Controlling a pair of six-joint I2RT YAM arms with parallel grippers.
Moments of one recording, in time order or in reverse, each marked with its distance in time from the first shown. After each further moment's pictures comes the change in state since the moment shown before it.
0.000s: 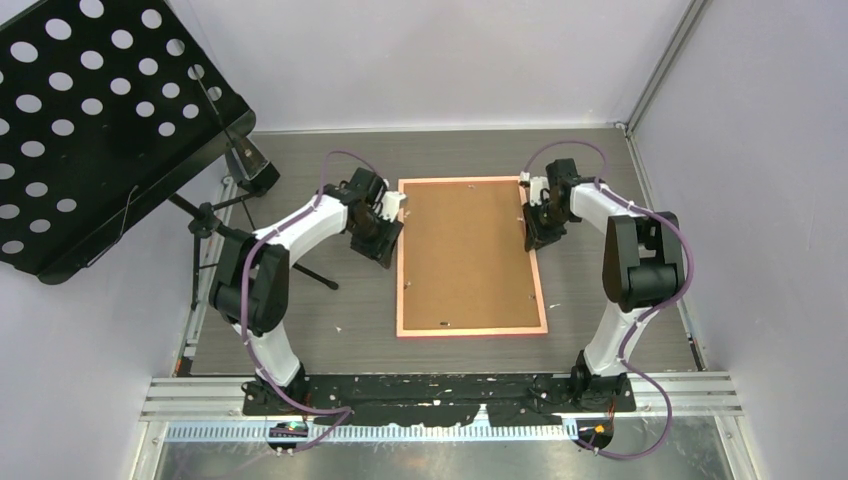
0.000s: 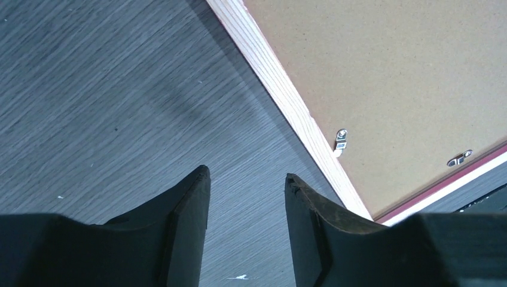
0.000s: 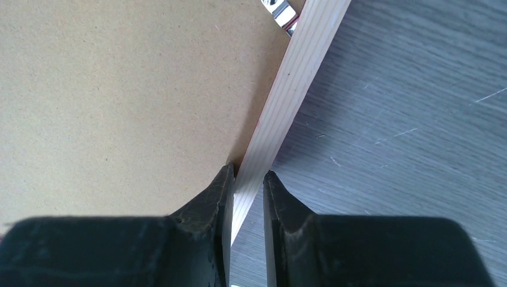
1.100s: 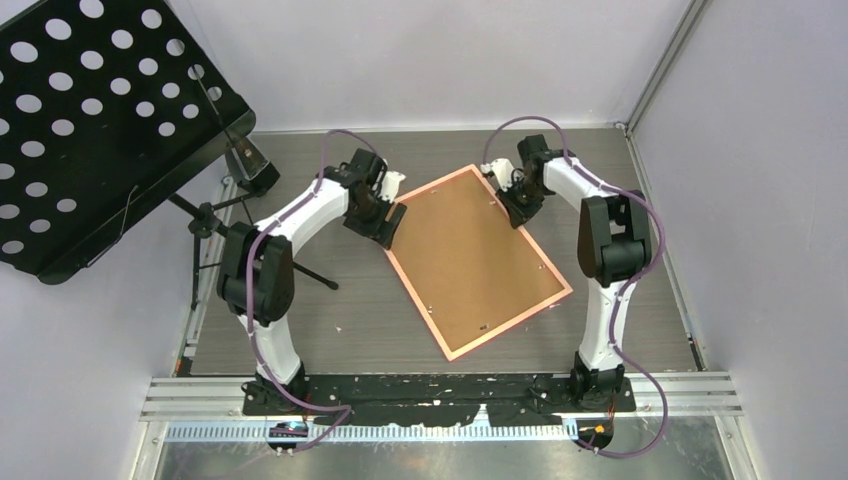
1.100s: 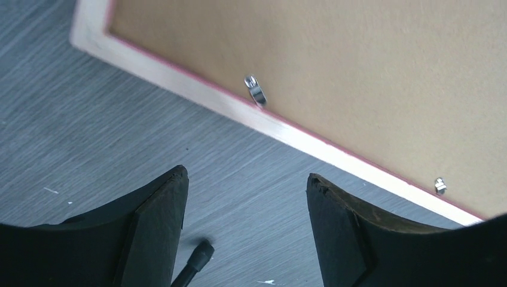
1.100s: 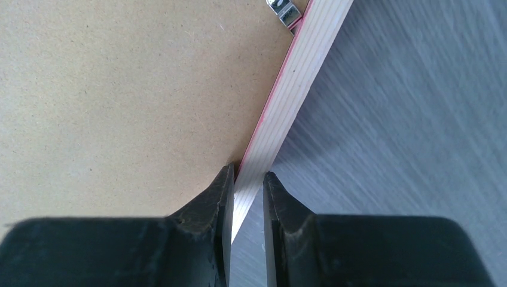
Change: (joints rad) left arm 0.030 0.060 0.160 -0.055 -0.095 0.036; right arm 0.093 0.232 0.358 -0.129 0.027 -0.426
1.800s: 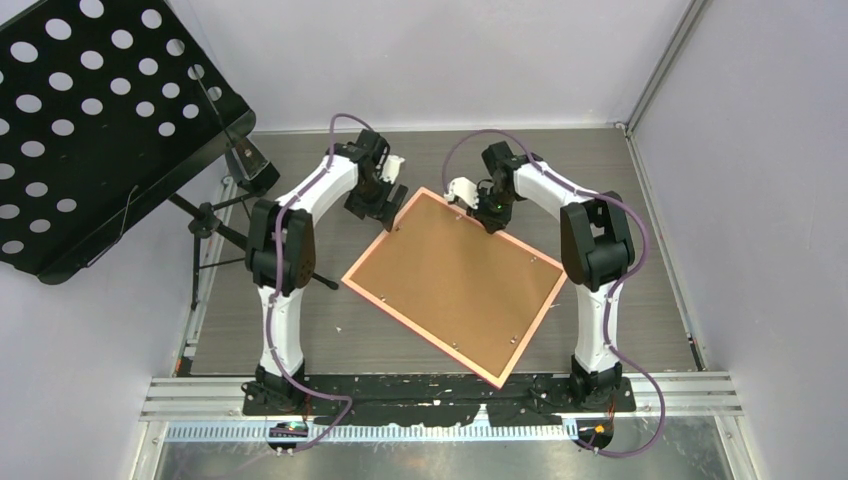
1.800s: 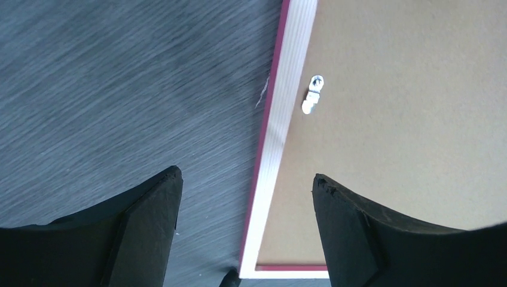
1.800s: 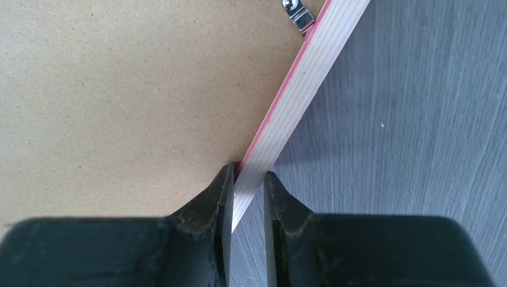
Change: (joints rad) left arm 0.052 0.259 0.340 -0.123 -0.037 0.000; right arm 0.171 0.032 0.053 -0.047 -0.031 -0.386
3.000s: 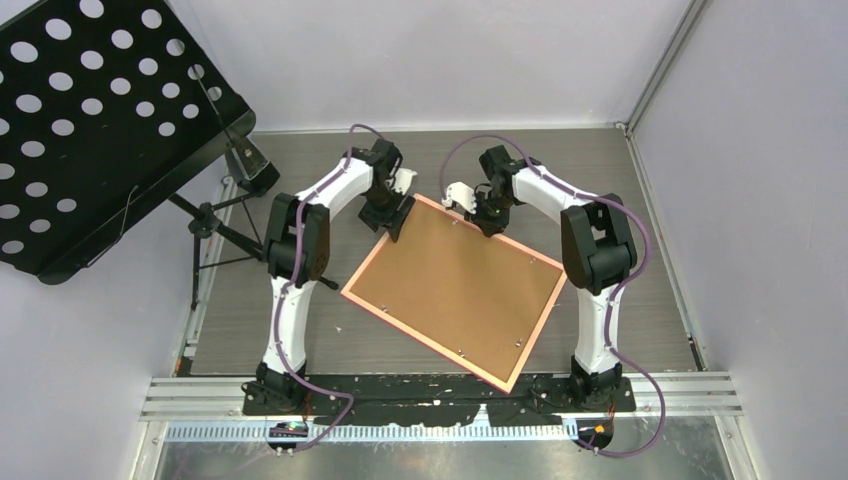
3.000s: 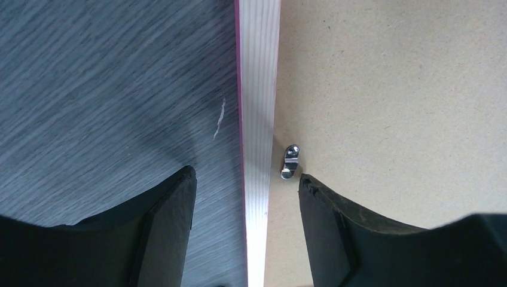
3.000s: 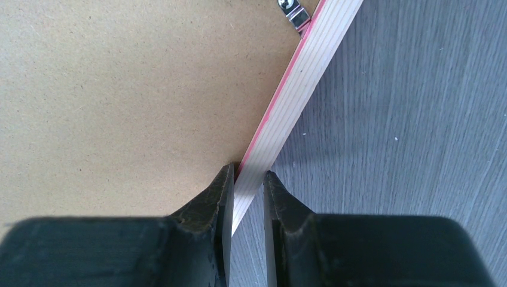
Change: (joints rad) left arm -0.038 0.152 0.085 -0.068 0.060 0.030; right arm 0.026 -0.040 -0.064 0.031 -0.019 -0.036
